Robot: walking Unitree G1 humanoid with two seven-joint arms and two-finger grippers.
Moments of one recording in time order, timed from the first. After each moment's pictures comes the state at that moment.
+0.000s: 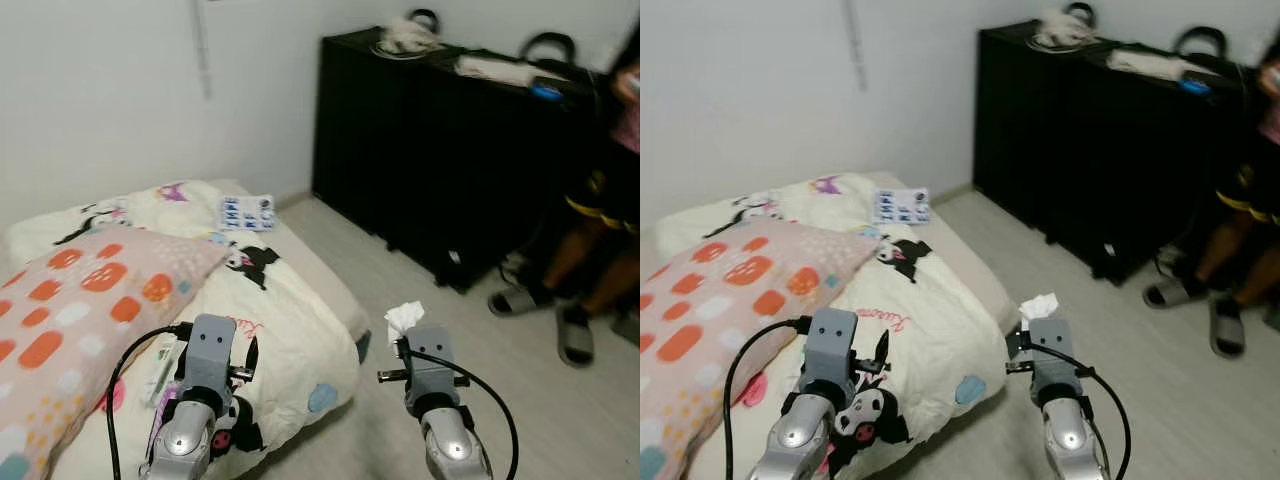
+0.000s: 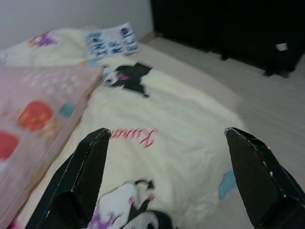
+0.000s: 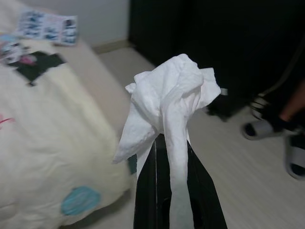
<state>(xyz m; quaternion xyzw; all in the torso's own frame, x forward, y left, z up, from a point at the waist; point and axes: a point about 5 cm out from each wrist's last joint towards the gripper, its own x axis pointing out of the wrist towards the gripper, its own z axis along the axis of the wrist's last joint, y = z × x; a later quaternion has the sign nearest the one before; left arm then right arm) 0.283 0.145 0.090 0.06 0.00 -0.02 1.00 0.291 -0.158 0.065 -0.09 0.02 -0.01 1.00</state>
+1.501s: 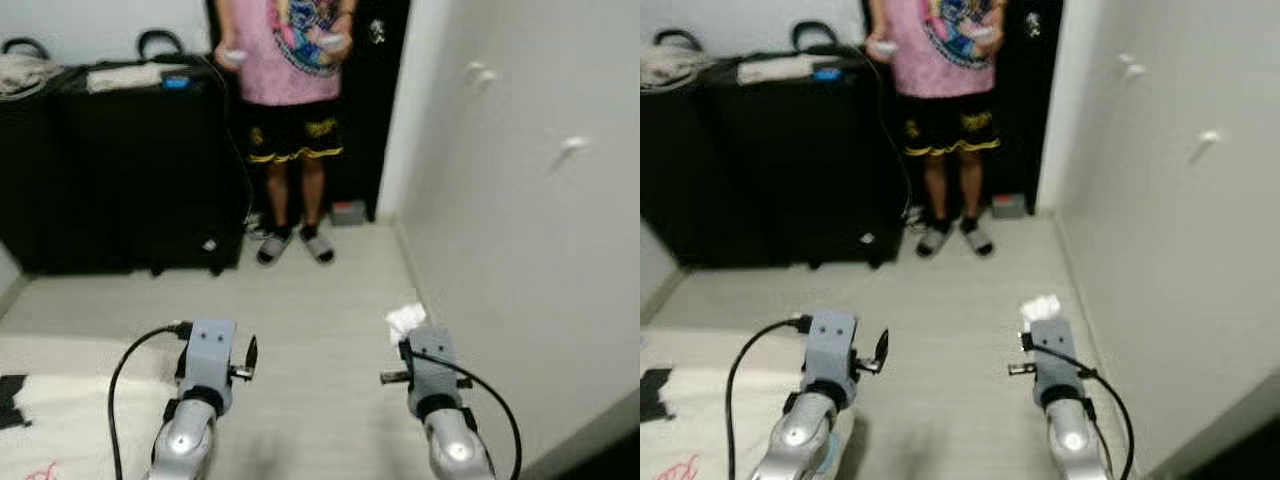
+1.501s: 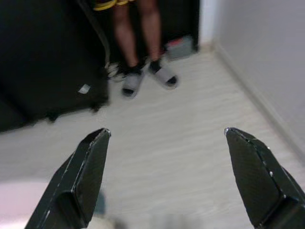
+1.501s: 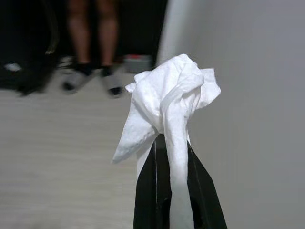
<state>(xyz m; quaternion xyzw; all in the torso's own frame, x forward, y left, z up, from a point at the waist) 0.287 0.143 0.092 0.06 -0.01 -0.02 1.00 0.292 -0.165 0.066 -0.10 0.02 -0.02 0.99</state>
